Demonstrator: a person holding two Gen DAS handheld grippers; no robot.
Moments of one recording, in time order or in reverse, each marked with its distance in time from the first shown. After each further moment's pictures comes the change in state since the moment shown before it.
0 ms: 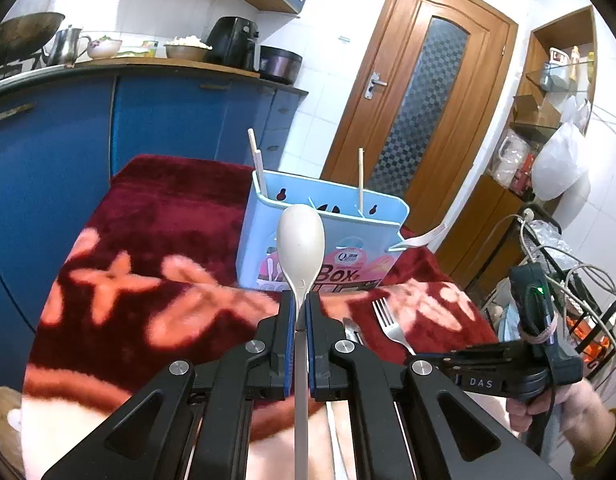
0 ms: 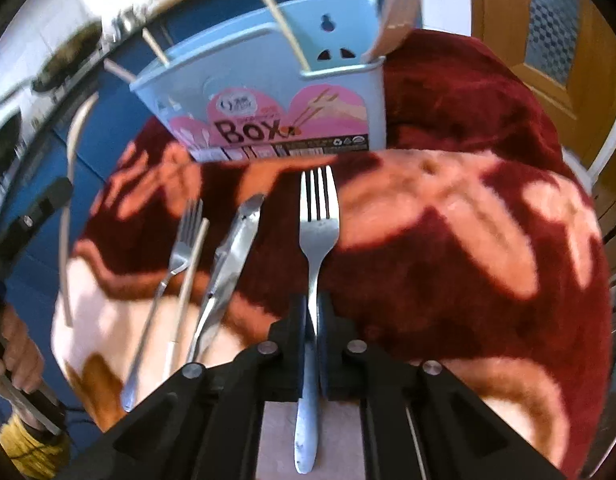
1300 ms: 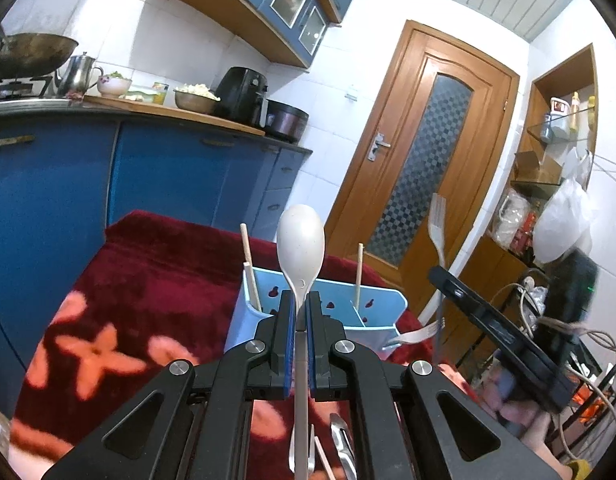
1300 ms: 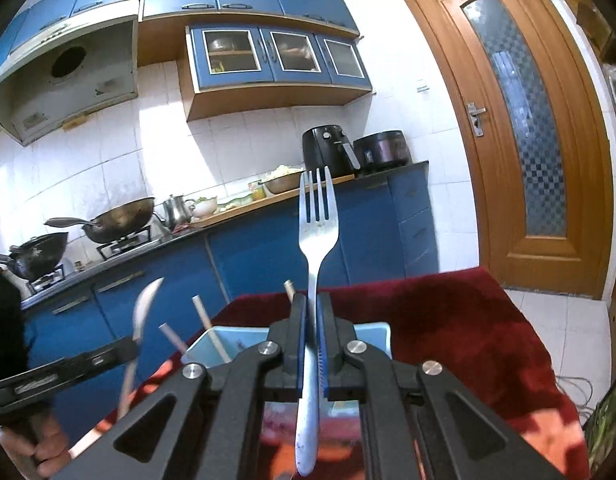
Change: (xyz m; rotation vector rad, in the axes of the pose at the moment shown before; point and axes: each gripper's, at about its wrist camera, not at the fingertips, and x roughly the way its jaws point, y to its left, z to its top) left arm 0.011 -0.004 0.044 -0.058 -0.220 -0.004; right arm -0.058 0.024 0.090 -0.122 -0.809 0.043
